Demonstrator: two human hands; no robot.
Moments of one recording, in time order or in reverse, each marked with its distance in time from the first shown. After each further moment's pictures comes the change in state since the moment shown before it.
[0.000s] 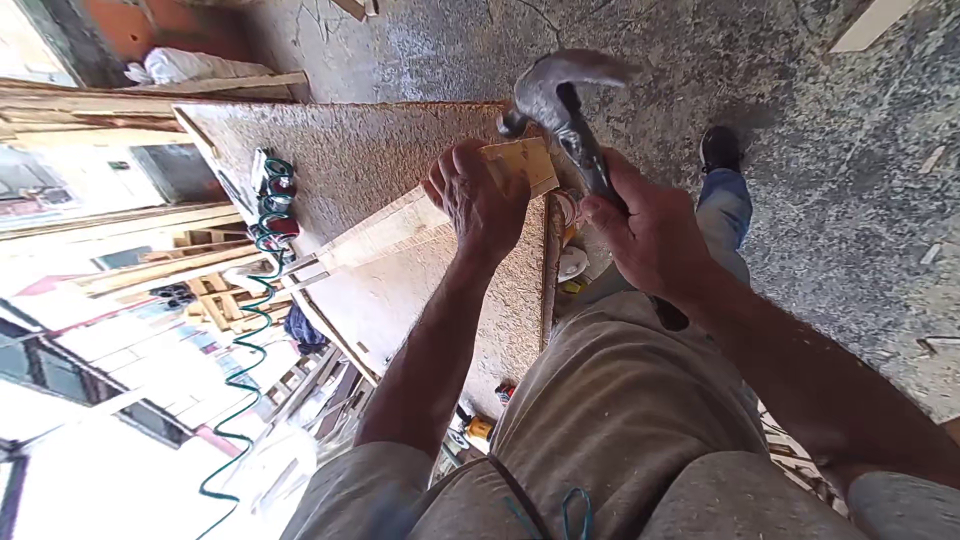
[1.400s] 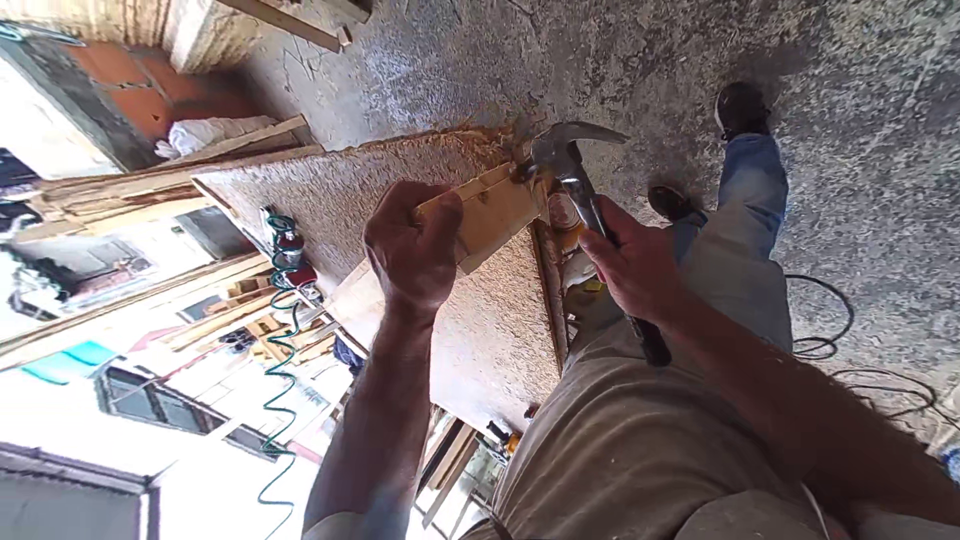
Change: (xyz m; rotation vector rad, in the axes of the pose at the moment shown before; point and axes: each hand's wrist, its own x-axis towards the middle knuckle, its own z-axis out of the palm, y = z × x) left_hand 0.039 -0.025 -0.004 -0.290 -0.029 0.104; right_hand -0.007 0.093 0.064 0.413 0.024 0.369
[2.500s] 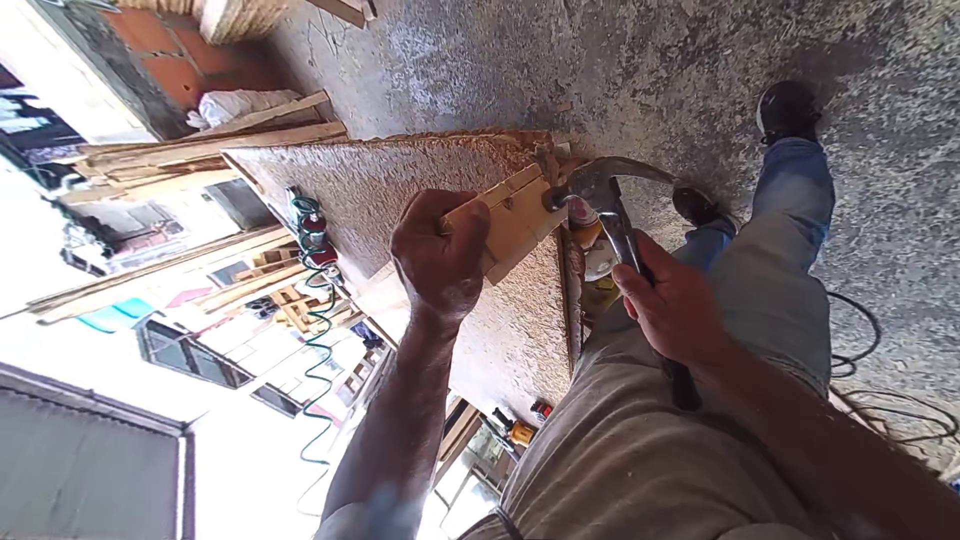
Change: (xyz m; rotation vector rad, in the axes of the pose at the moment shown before) left_hand 0.007 0.004 0.000 -0.098 0.050 -0.037; right_hand -0.010 0.002 0.002 0.063 -0.047 0.044
